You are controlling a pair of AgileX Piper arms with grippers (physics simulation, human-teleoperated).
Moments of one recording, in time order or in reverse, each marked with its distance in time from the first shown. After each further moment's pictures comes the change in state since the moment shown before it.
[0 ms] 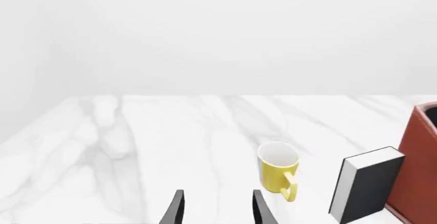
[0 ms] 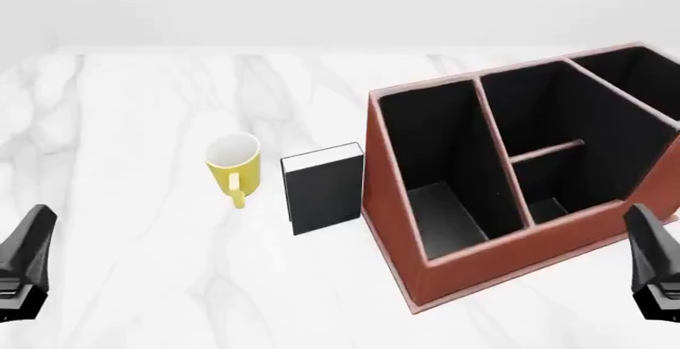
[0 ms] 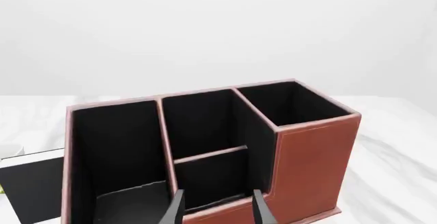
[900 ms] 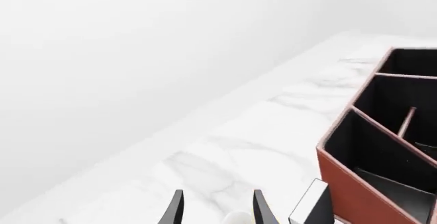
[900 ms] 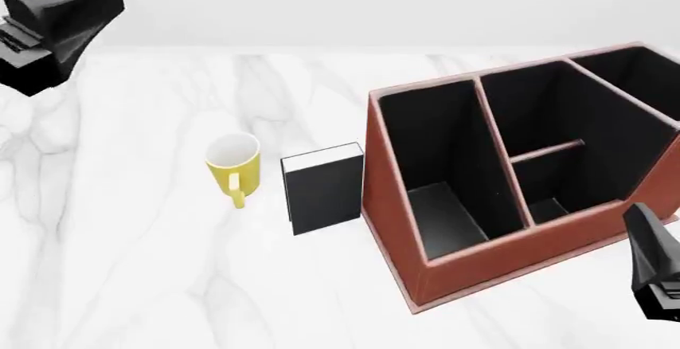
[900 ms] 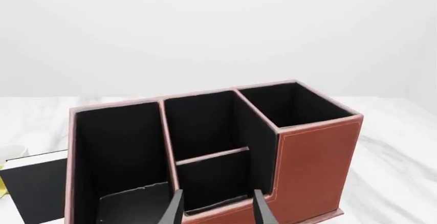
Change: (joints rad) left arm -0.433 0.703 -0.822 0.202 0.336; right arm 0.008 0.000 -0.007 0.003 0.007
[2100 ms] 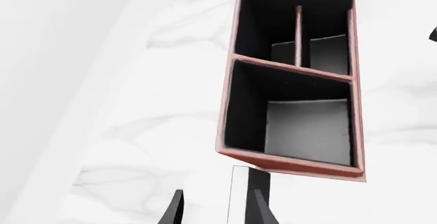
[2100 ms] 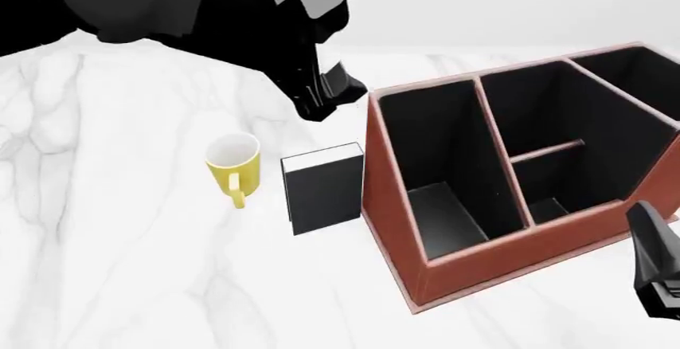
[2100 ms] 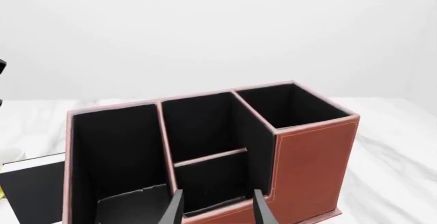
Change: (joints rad) left arm -0.329 0.727 -0.515 0.375 0.222; right arm -0.012 0.000 -0.001 -0.005 0.004
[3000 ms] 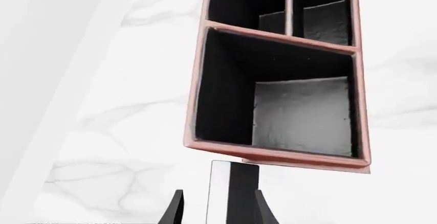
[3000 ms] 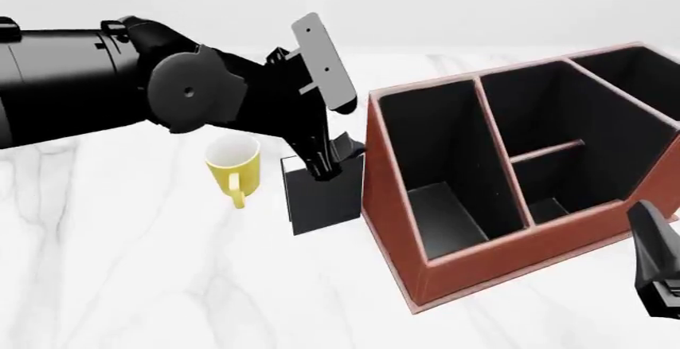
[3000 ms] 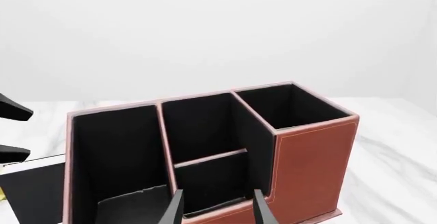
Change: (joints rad) left arm 0.003 0.072 0.194 -0.197 0.015; right arm -0.001 0.000 -0.001 -0.002 0.004
